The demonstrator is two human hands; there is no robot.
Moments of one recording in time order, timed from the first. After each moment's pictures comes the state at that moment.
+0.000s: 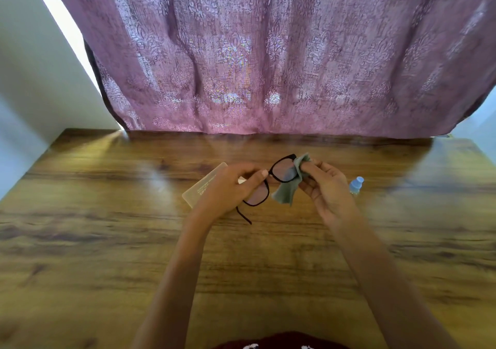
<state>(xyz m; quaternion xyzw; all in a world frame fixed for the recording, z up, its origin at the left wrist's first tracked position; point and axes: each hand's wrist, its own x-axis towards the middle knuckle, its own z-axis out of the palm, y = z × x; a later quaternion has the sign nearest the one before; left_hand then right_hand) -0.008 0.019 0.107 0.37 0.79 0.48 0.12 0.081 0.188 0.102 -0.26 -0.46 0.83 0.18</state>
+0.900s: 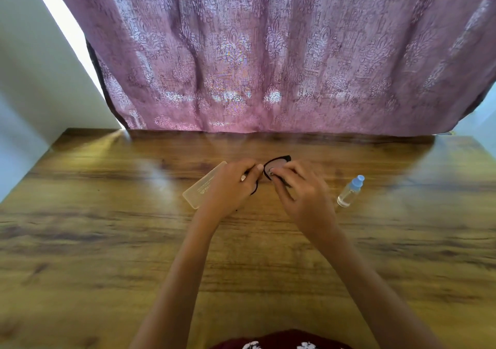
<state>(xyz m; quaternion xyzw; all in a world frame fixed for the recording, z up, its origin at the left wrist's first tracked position) -0.010 0.028 0.099 0.36 0.84 0.41 0.02 0.083 0.164 0.077 0.00 -0.89 0.18 0.41</state>
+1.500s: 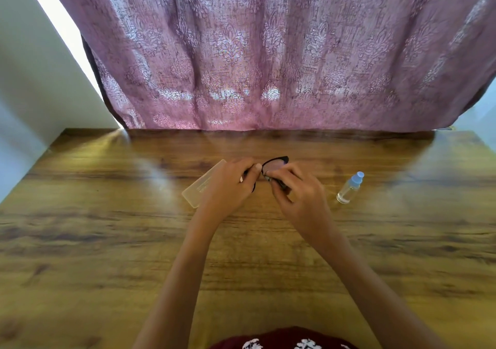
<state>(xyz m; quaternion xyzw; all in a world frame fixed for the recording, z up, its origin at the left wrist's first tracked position) -0.010 0.027 0.095 0.39 0.84 0.38 -0.02 0.088 0.159 0.073 0.01 -0.89 0.25 0.39</state>
